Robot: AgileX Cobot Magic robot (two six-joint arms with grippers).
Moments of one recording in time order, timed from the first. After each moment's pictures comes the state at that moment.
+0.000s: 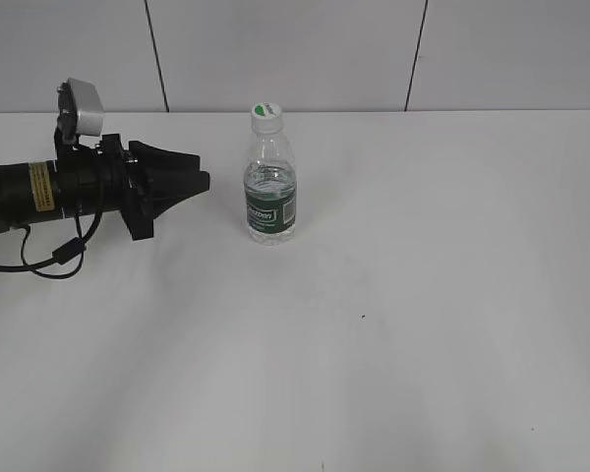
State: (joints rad) left arm -0.02 2.18 -1.03 1.28 -1.19 -0.52; right arm 0.07 -0.01 -0.51 0.06 1.09 -0.17
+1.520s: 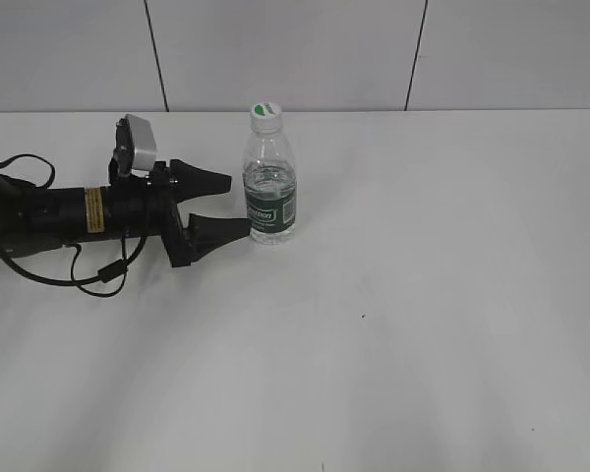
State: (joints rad) left arm -0.10 2.35 -1.16 1.29 -1.18 -0.48; right arm 0.07 -0.01 -0.51 0.01 1.09 -0.10
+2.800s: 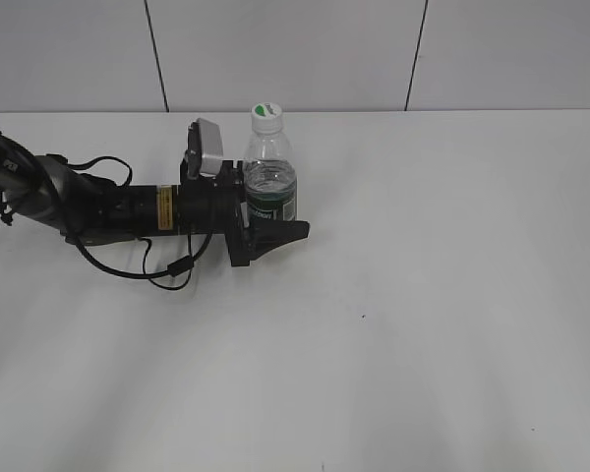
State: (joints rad) left arm -0.23 2.52 -1.45 1.31 -1.21 -0.56; right arm 0.07 -0.01 -0.51 -0.01 1.09 -0.07
